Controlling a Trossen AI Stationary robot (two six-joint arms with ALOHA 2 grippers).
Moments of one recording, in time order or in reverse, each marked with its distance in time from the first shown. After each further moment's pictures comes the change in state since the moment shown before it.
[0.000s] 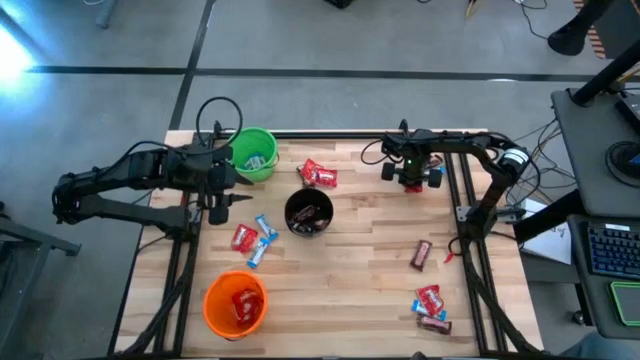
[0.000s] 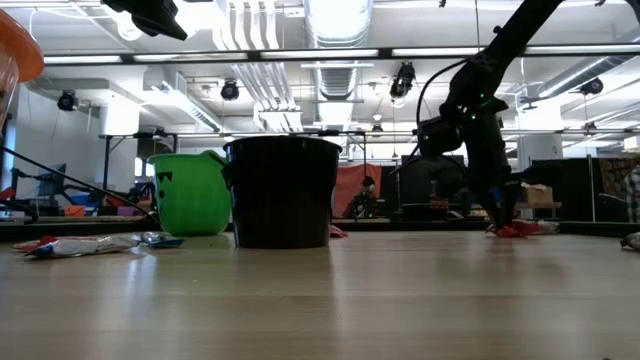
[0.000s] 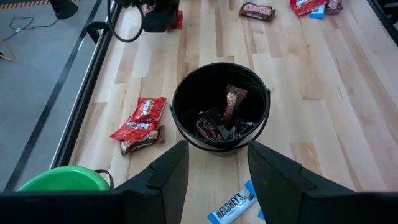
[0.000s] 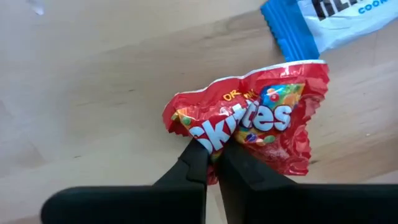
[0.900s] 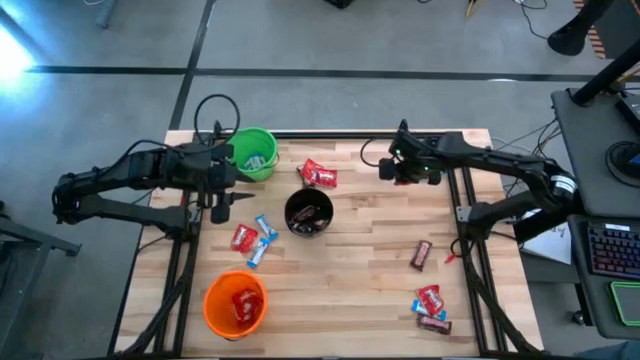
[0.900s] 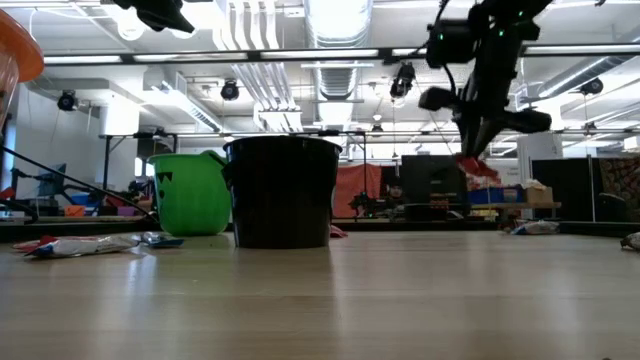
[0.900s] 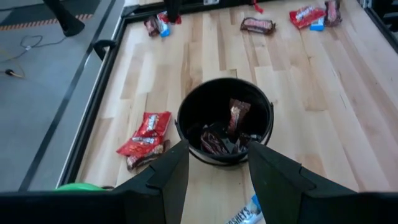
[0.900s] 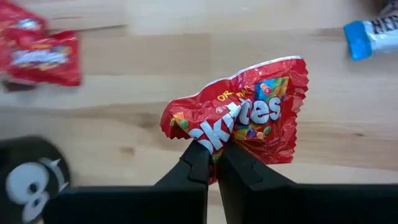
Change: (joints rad) left arm 0.000 0.000 0.000 0.055 -0.003 0.029; right arm 0.231 -0.419 0.023 0.012 0.026 -0.022
